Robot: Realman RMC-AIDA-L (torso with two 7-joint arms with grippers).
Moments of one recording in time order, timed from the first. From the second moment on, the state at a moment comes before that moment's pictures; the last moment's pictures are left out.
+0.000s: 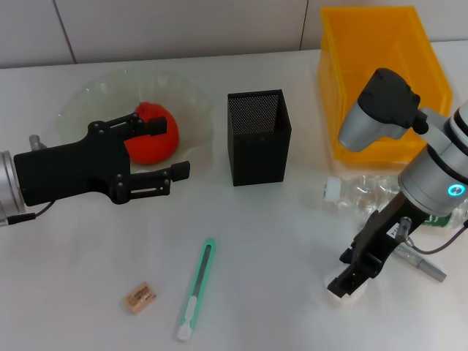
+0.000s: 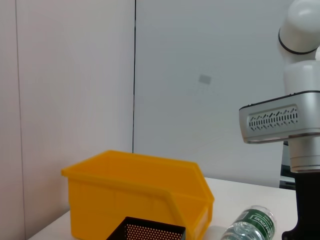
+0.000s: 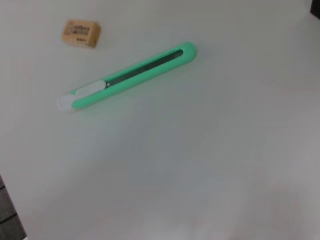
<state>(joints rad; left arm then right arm) -0.60 -2.07 0.62 0.55 1.95 1.64 -1.10 0.63 2.08 -1.31 -1.13 -2.52 -1.73 2.35</state>
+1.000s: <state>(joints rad) -0.60 -2.07 0.62 0.55 1.95 1.64 -1.09 0.63 2.08 -1.29 -1.14 -2.53 -1.73 2.36</state>
